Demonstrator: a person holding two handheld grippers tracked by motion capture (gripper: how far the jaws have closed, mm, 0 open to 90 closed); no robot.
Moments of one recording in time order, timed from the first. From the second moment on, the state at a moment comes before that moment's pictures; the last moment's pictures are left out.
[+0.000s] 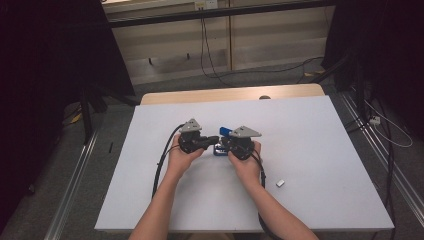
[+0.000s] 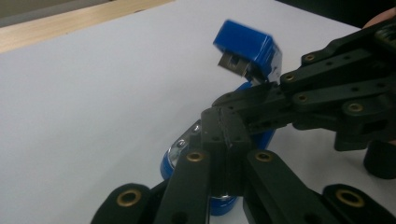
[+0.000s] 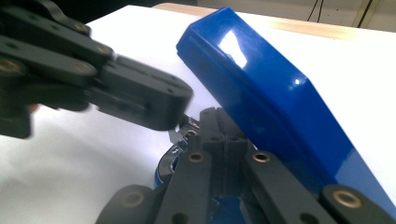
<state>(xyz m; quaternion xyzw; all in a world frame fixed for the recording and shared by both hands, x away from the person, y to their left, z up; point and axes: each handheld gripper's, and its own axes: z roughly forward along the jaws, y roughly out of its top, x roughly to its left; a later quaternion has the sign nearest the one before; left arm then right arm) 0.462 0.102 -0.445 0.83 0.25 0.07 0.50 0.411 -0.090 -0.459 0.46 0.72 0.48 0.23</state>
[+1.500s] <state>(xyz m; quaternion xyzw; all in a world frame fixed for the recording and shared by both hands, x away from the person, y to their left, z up) 0.460 0.100 -0.457 0.83 0.26 0.08 0.49 0.394 -0.144 -0.427 0.49 0.70 0.42 0.32</state>
